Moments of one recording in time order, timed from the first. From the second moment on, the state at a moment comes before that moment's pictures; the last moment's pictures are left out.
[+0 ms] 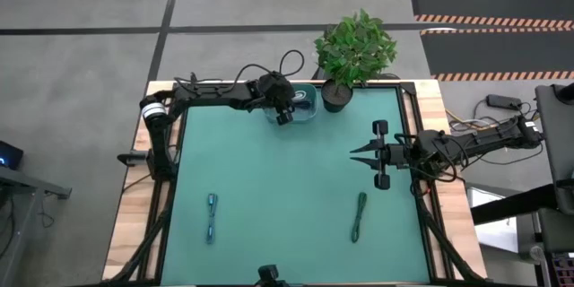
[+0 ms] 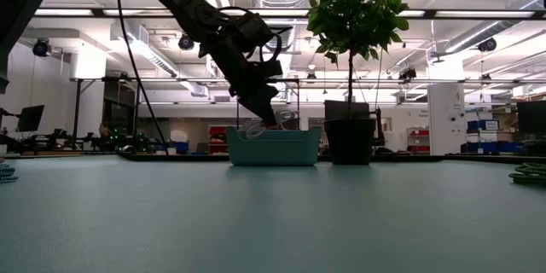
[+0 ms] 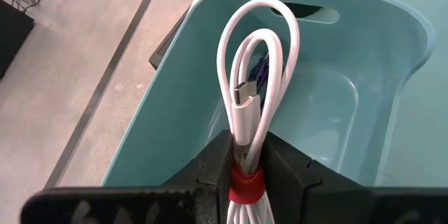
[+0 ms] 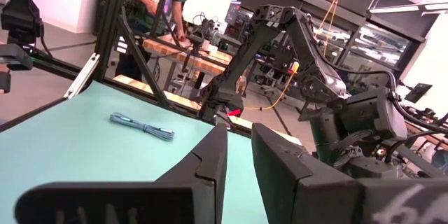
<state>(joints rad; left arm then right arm) 0.47 1.87 1.30 -0.18 -0.17 0.26 0.18 0.66 0.35 0.37 0.11 -0.38</state>
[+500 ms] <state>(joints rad) 0.47 1.87 1.30 -0.18 -0.17 0.24 0.18 0.66 0.35 0.37 0.11 -0.40</state>
